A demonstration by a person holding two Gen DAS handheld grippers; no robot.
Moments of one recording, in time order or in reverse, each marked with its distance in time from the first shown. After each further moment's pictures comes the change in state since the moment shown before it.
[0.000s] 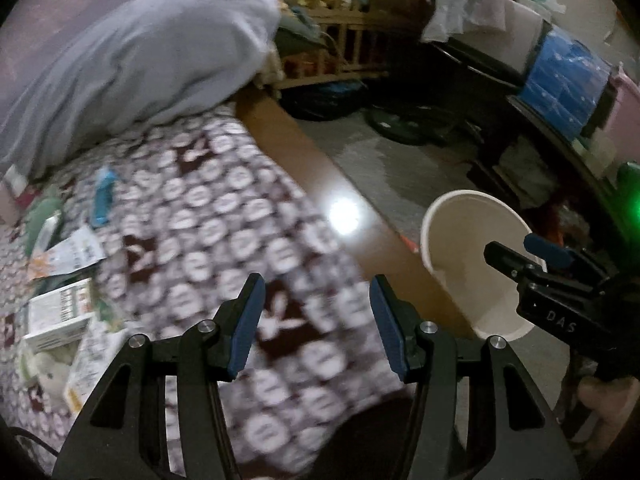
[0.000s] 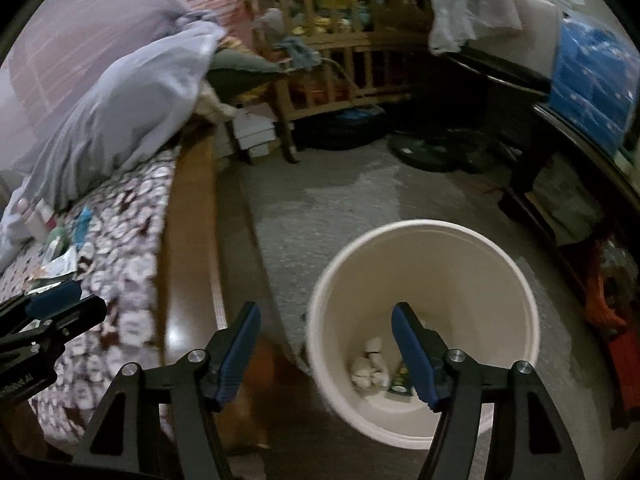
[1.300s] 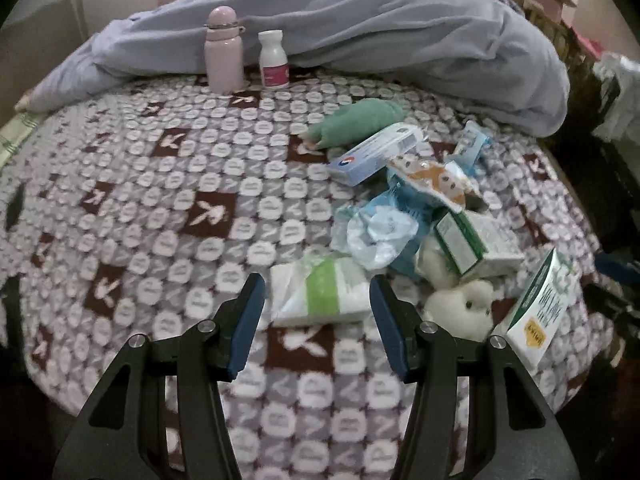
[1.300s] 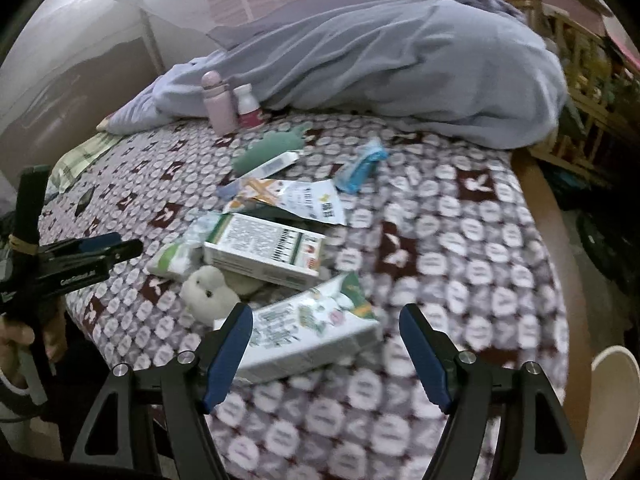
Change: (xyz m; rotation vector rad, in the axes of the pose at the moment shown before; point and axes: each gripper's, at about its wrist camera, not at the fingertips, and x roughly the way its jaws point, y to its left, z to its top) left arm -0.084 0.335 -0.119 -0.436 0.005 0.282; right arm 0.007 0.315 -0.016 -0.505 0.092 0.428
